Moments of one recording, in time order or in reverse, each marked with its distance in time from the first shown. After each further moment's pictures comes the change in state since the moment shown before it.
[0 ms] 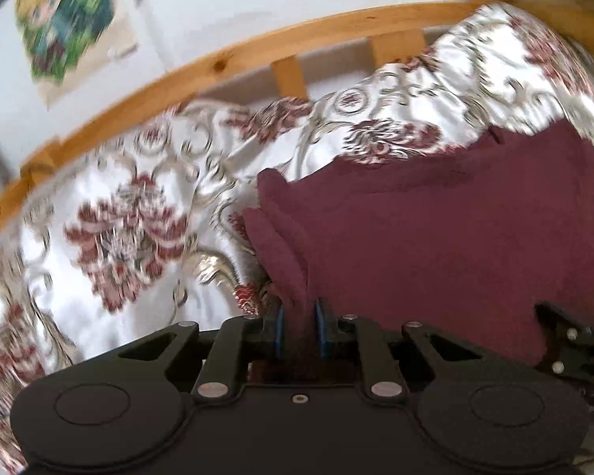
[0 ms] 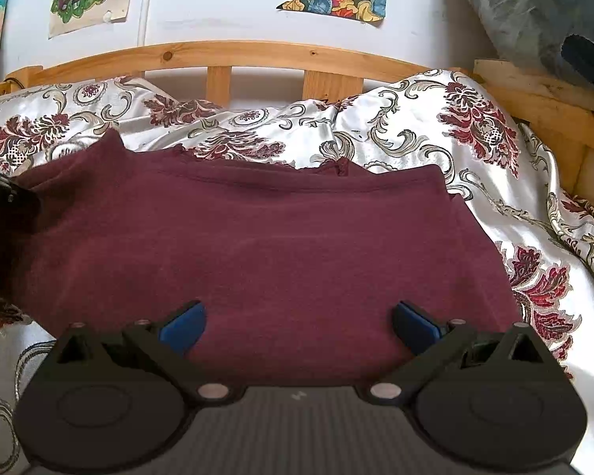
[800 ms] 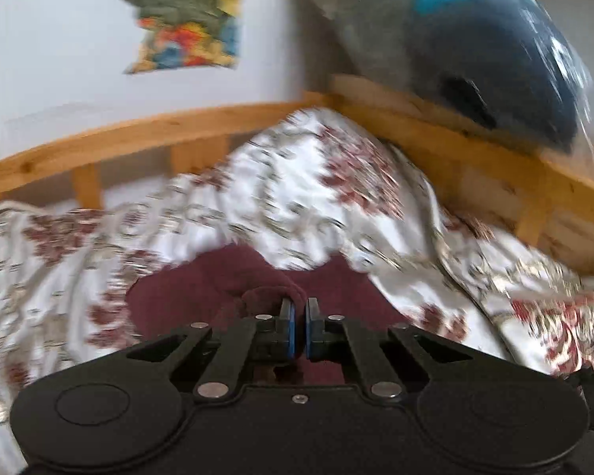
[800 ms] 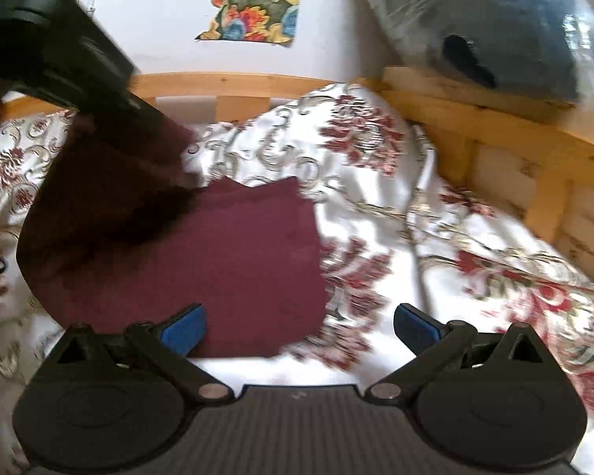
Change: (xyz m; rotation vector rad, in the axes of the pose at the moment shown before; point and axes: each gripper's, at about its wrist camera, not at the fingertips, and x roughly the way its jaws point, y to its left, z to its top) left arm -0.047 -0.125 0.091 0.053 -0.204 -0.534; right arm -0.078 -0.101 -0.016 0.063 -0.032 -0.143
